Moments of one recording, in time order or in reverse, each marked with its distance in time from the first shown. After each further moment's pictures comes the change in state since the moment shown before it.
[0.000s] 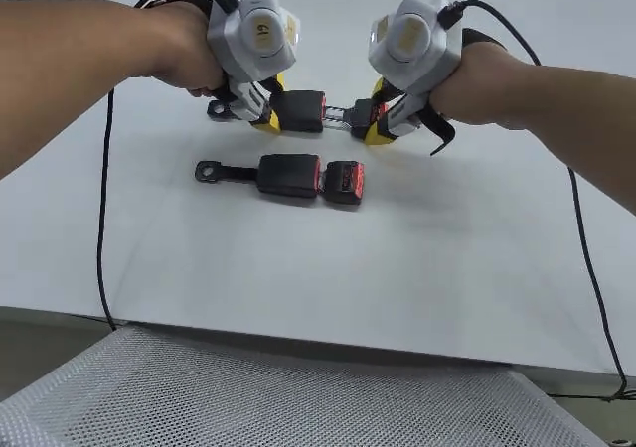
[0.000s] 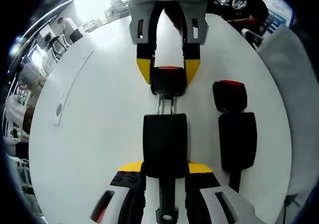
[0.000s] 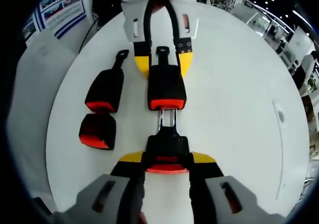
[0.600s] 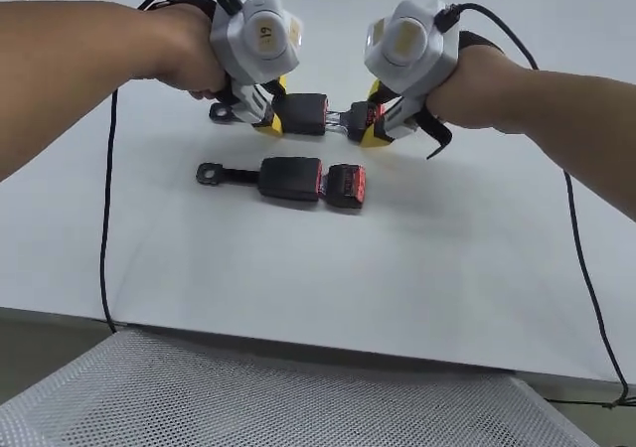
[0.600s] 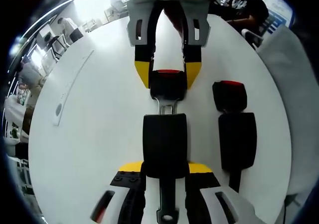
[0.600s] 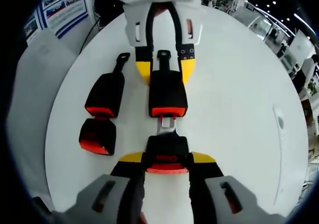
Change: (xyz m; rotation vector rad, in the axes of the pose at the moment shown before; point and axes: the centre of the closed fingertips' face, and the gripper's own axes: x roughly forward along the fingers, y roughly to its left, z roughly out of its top) left arm 0.000 -0.002 0.001 0.004 -0.001 -0.006; right arm 0.005 -0.004 0.006 -0.022 -0.031 -0.005
